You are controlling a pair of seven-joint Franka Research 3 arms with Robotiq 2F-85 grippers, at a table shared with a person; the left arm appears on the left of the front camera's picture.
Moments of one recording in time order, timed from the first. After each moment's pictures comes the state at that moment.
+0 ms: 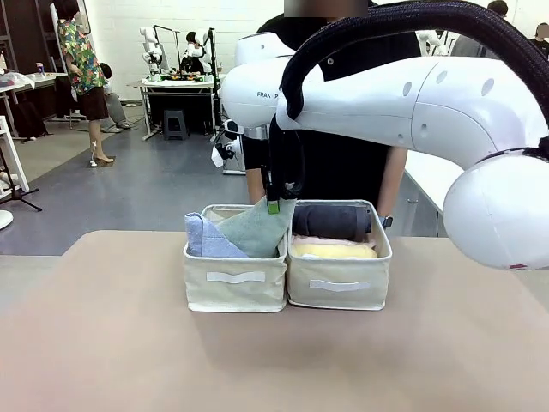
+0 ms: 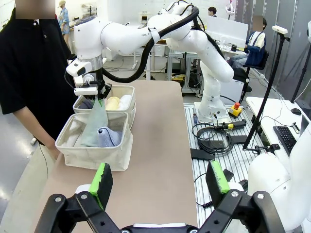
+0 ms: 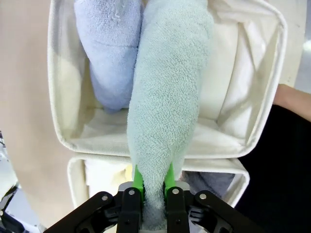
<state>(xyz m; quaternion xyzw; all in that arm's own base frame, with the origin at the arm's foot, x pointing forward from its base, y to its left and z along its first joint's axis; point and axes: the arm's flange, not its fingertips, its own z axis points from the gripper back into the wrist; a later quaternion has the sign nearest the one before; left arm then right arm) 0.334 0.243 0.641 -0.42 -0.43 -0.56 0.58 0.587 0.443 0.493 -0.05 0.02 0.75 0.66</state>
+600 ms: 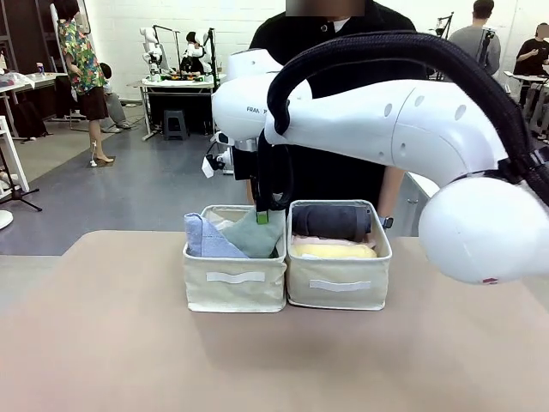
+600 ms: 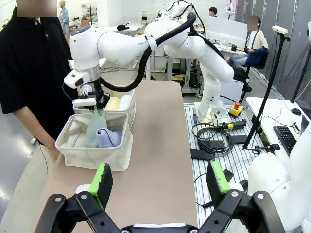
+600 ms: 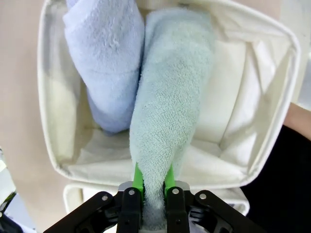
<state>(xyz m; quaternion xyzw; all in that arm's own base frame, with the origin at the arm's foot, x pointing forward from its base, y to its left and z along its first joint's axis) 0.334 0.243 0.642 -0.42 -0.43 -0.56 0.58 0.592 0.467 0.460 -0.03 0.02 0.76 0.65</state>
